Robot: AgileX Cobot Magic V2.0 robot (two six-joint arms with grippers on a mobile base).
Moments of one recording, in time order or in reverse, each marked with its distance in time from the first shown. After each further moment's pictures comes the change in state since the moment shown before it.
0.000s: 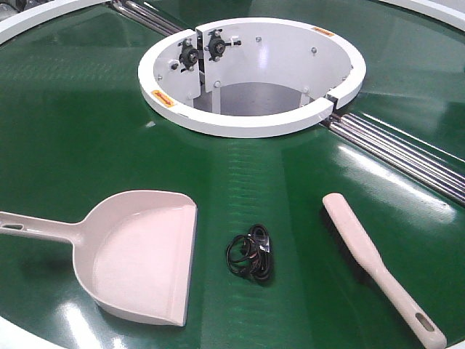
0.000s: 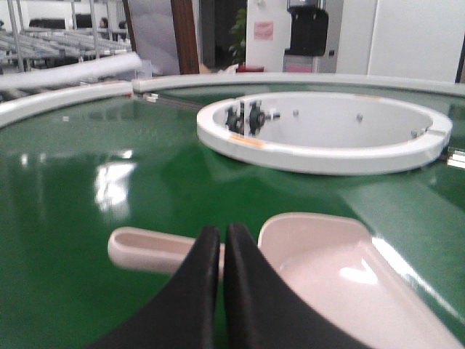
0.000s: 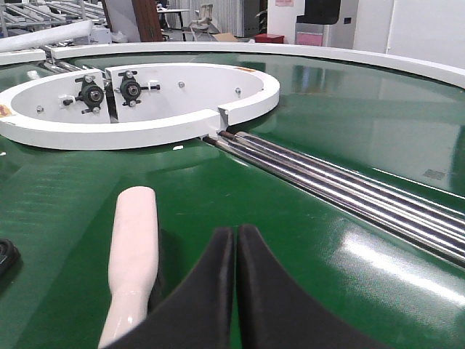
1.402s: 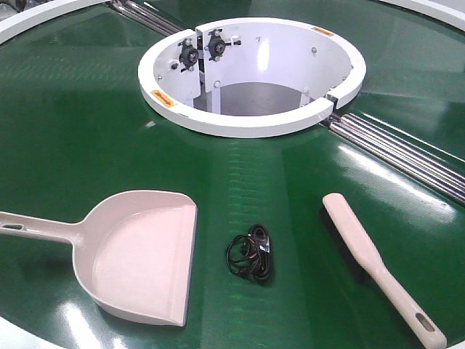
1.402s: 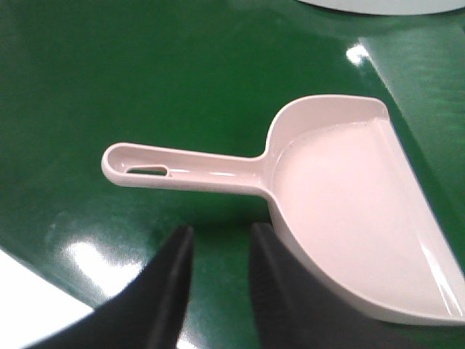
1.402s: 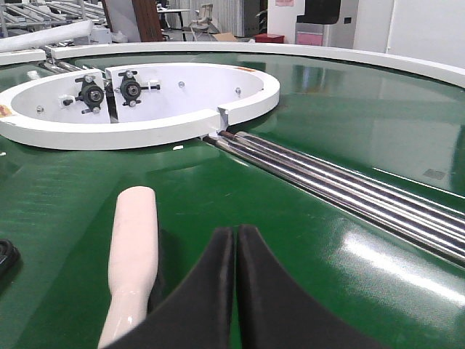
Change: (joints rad) left arm 0.000 0.630 -0.539 -0.043 0.535 0.002; right arm 0.000 0.000 0.000 0.000 0.000 0.000
